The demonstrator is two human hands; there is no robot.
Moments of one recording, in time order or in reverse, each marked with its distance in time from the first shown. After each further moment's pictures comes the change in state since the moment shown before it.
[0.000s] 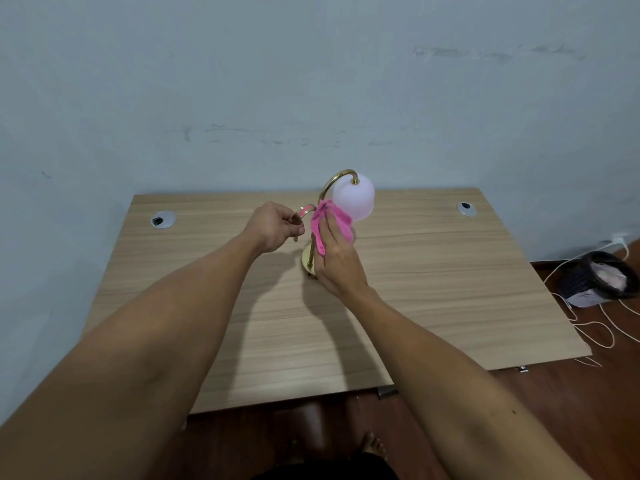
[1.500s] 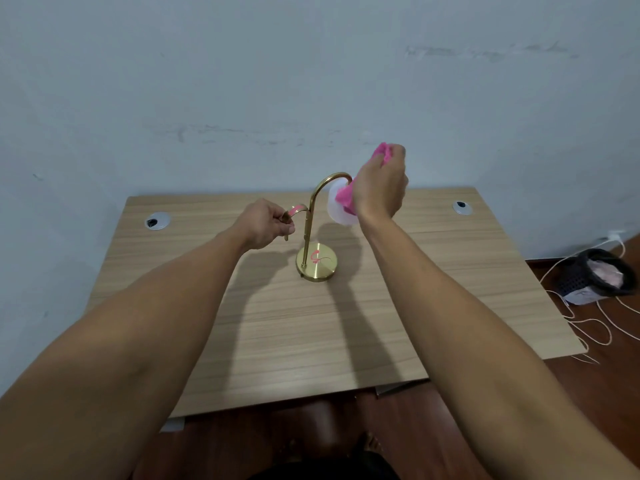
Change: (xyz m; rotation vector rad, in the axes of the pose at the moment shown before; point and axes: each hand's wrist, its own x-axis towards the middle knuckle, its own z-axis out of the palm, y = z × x) left_hand 0.007 0.001 -0.011 0.072 -0.079 -0.007; right_hand 0.100 -0.031 -0.111 0.383 0.473 0.758
